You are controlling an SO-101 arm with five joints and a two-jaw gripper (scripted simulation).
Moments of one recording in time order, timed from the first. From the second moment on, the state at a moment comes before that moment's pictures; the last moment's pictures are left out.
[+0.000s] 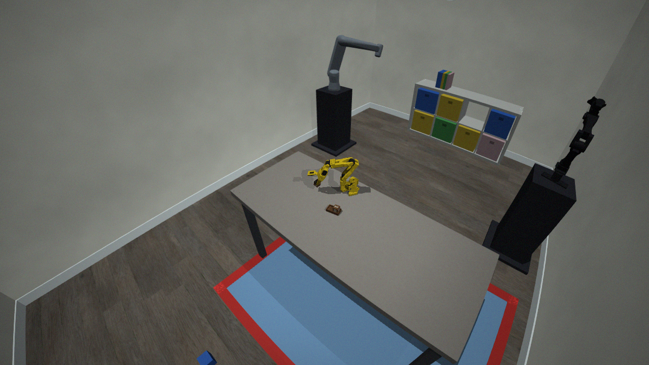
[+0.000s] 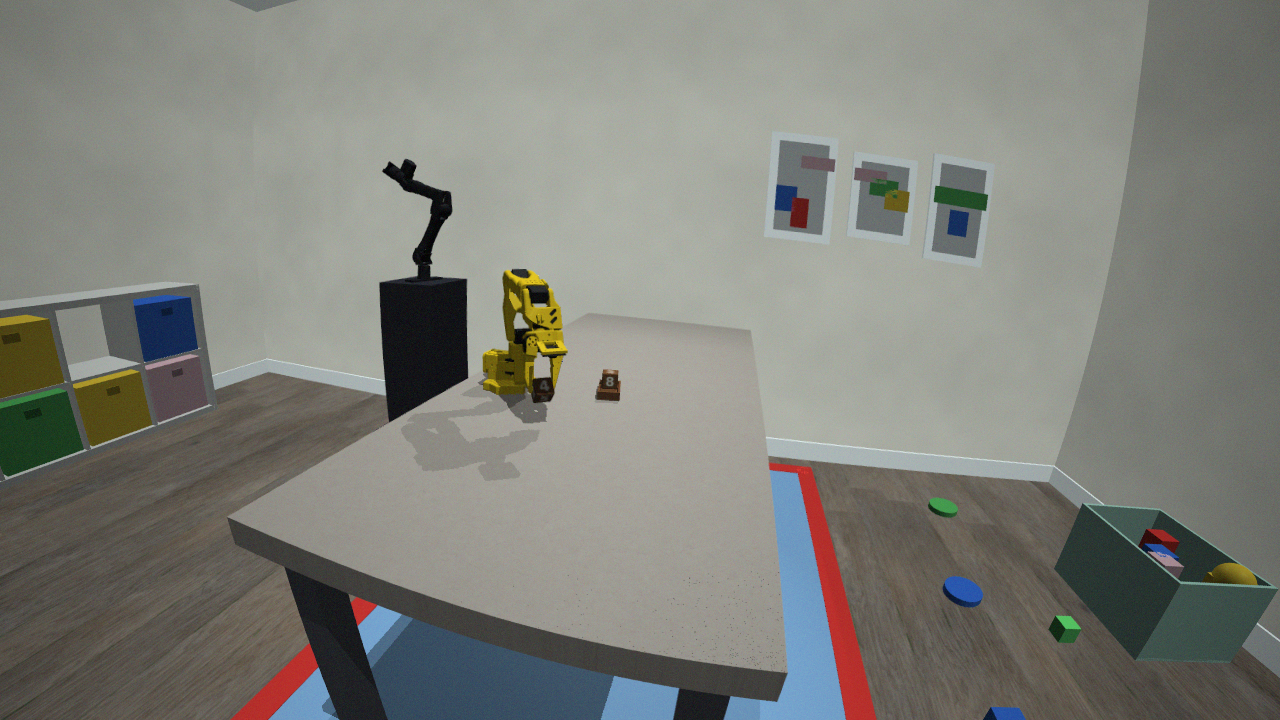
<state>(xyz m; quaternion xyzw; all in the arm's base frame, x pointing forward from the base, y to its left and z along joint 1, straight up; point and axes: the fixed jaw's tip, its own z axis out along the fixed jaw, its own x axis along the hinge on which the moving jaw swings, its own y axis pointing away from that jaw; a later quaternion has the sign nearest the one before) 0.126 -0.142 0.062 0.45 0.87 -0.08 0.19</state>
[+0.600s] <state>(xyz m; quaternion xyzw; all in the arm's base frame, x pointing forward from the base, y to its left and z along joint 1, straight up) 0.138 -0.156 0.061 0.42 0.84 -0.14 0.32</state>
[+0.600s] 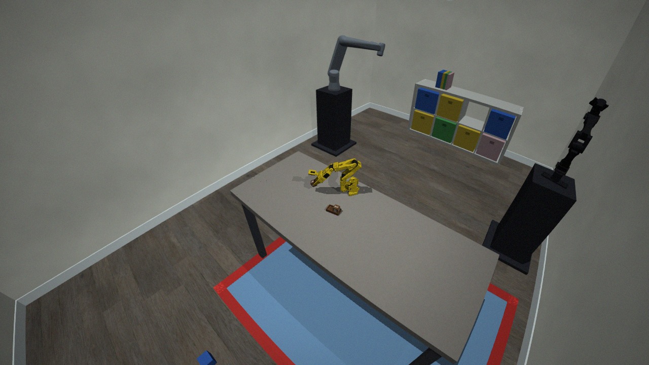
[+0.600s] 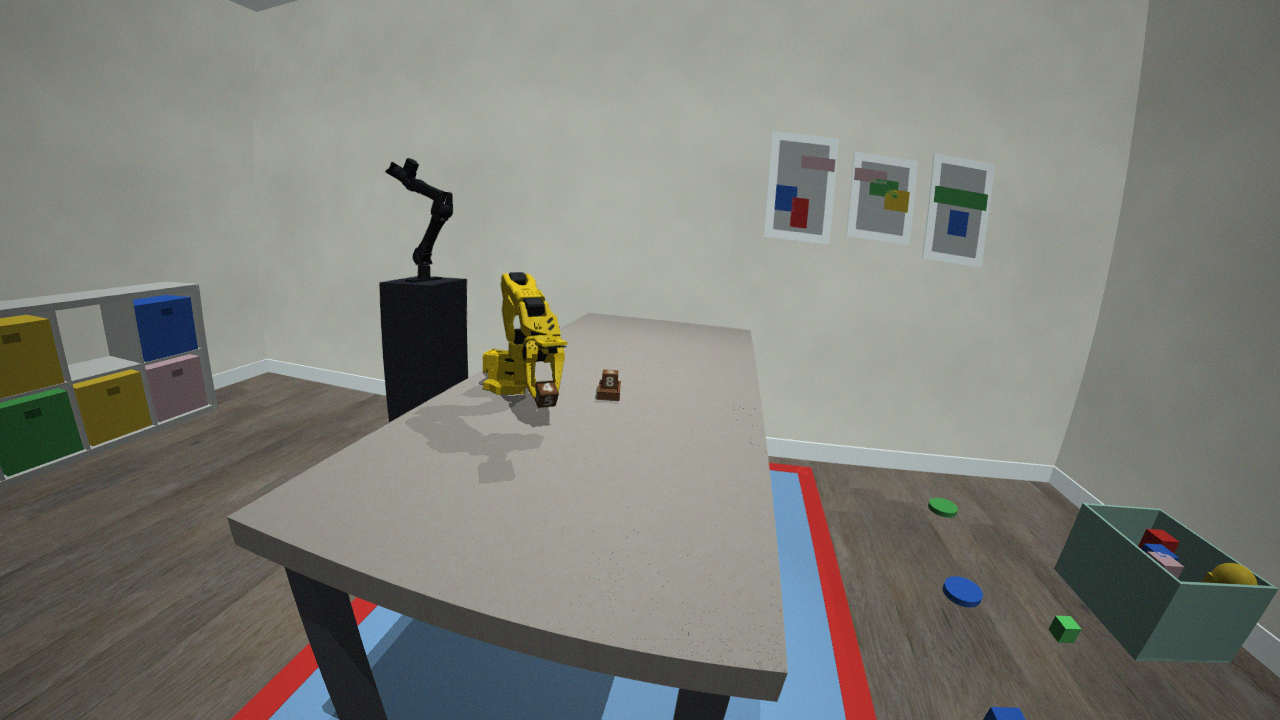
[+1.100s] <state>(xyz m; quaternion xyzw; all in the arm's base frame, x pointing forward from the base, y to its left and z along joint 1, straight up) 0.142 -0.161 0.064 0.41 0.82 -0.16 0.35</state>
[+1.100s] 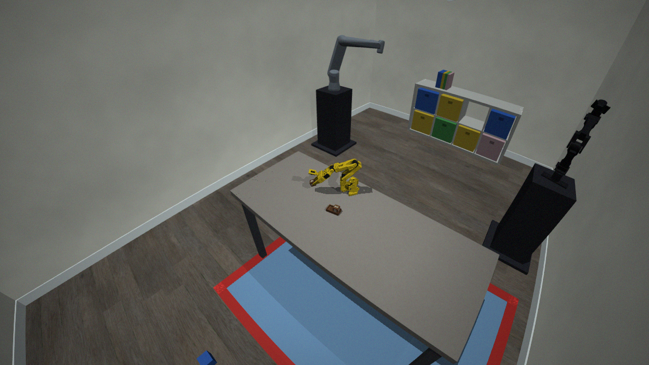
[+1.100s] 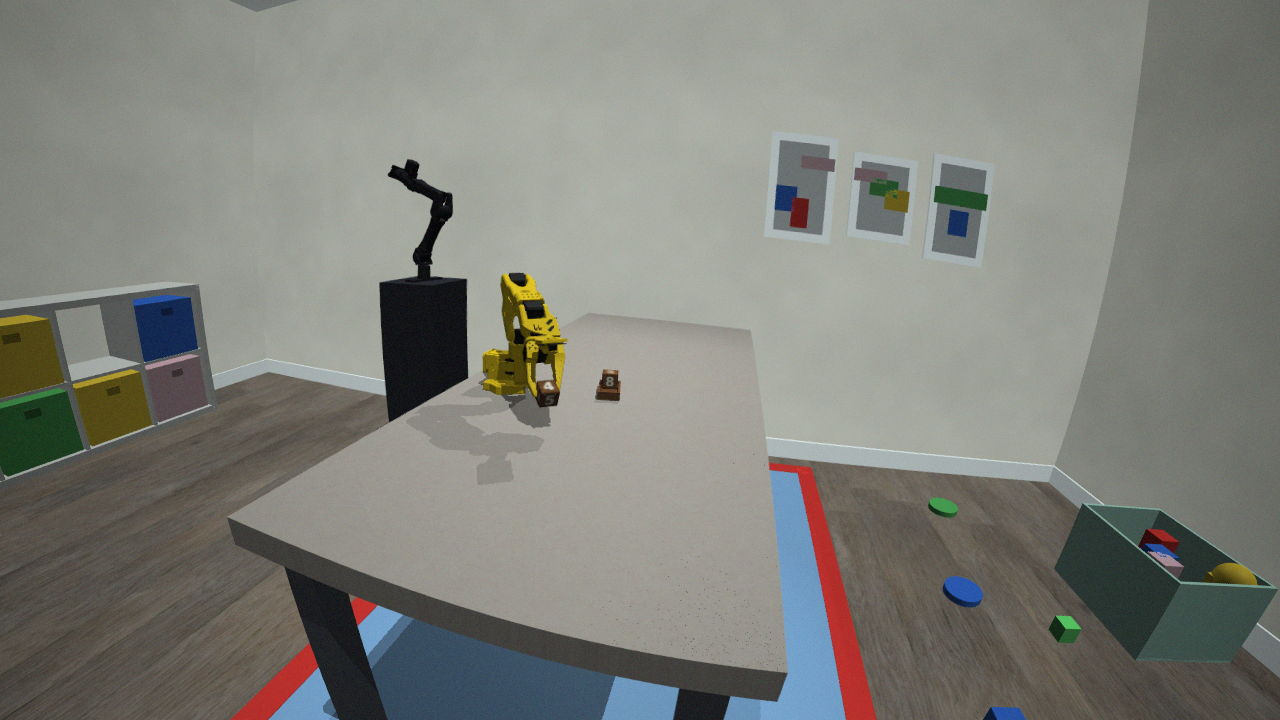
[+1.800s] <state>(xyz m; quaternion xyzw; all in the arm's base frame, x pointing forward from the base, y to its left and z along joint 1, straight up) 0.153 -0.175 0.059 0.39 0.79 -0.20 0.43</state>
